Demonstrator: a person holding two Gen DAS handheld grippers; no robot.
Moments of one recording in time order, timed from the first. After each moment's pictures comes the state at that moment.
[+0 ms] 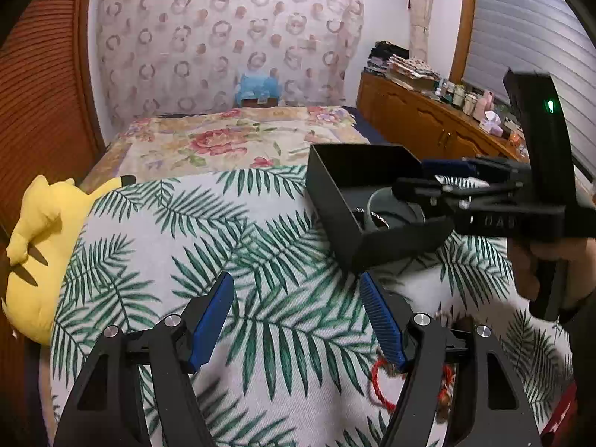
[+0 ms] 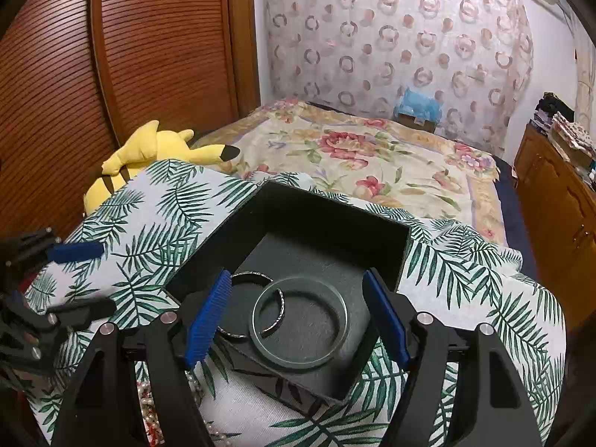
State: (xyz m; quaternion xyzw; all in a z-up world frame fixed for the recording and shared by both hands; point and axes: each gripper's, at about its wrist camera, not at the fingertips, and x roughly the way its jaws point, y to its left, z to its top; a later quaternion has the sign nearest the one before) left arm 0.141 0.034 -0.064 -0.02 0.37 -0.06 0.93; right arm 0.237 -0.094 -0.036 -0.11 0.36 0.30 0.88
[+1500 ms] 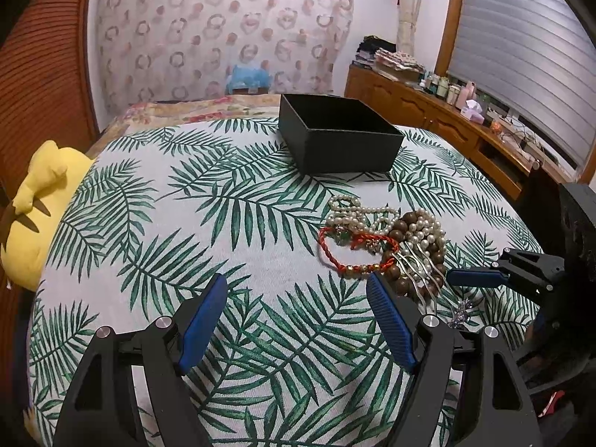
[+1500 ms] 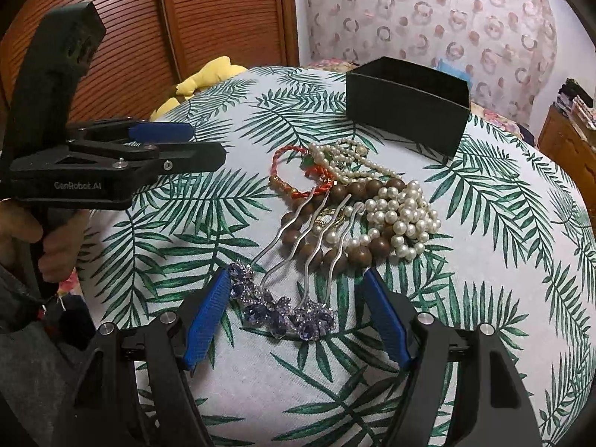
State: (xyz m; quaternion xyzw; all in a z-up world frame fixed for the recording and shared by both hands) left arm 0.036 0.019 -0.085 -0.03 0.38 -0.08 0.92; right arm 0.024 -0.107 -0.091 -0.14 0.41 0.34 0.83
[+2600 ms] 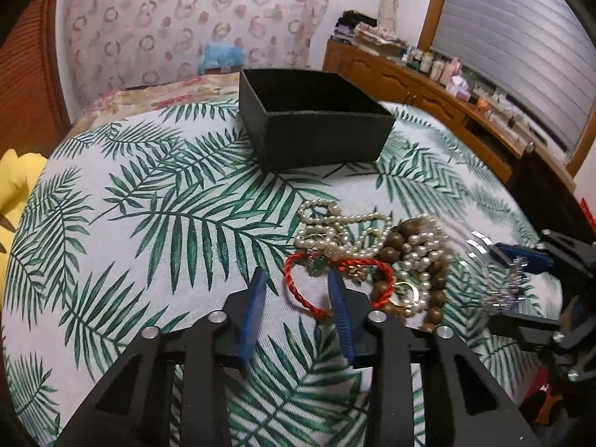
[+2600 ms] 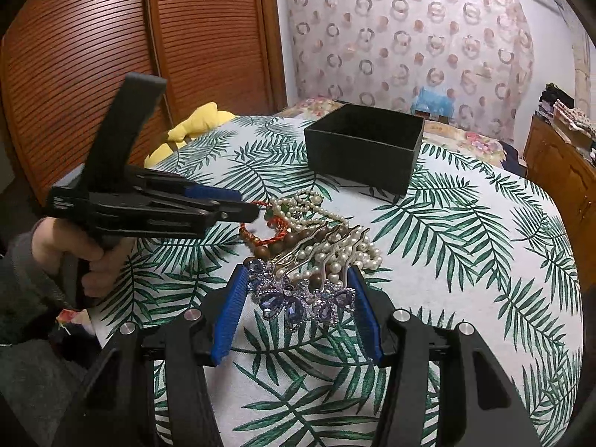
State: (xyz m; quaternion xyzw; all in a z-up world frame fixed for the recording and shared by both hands) left arm 0.095 -0.010 -0.106 -0.02 0.43 -0.12 0.90; right arm 0.032 -0.150 -0.059 -0.09 0.35 0.33 0.87
